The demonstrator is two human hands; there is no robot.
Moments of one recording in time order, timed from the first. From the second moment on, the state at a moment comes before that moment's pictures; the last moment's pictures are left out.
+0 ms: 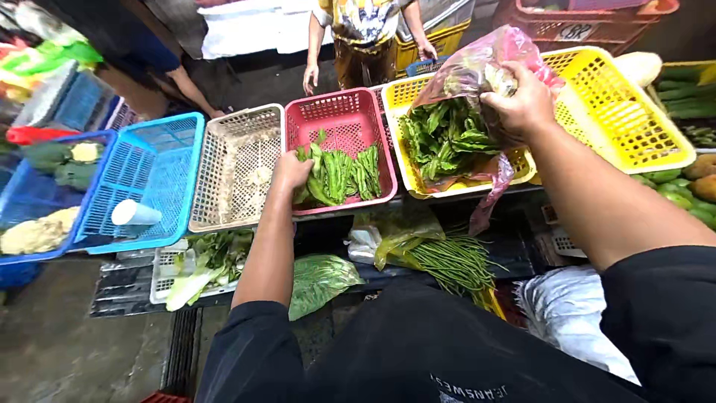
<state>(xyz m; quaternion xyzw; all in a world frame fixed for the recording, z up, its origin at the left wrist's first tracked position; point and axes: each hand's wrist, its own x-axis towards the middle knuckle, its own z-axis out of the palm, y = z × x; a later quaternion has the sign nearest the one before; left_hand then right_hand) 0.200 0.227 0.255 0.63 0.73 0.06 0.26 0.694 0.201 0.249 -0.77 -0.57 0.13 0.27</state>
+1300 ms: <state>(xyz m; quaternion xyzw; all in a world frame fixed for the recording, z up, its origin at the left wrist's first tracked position) 0.341 0.166 0.253 0.76 0.58 0.15 0.25 0.735 0.223 0.257 -0.75 -0.56 0.23 0.26</state>
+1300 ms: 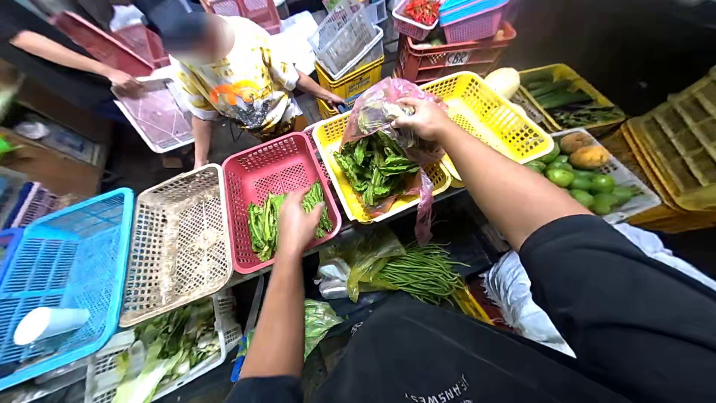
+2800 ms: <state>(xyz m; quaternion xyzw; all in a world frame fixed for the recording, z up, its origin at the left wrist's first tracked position) 0.553 0.180 0.206 0.67 0.53 0.30 0.42 0.715 0.196 0.265 -0.77 -0.54 0.16 0.28</state>
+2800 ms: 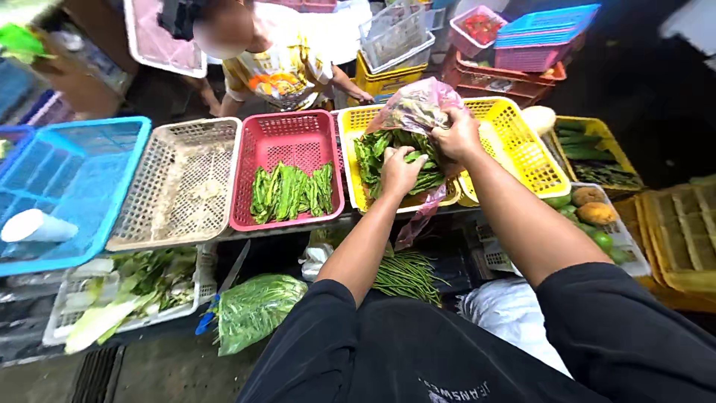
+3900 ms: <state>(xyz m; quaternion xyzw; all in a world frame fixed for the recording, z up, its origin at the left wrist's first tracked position) 0.283 0.198 0.180 0.71 0.63 0.08 0.30 0.709 0.191 0.243 -0.78 -0.50 0.18 0.32</state>
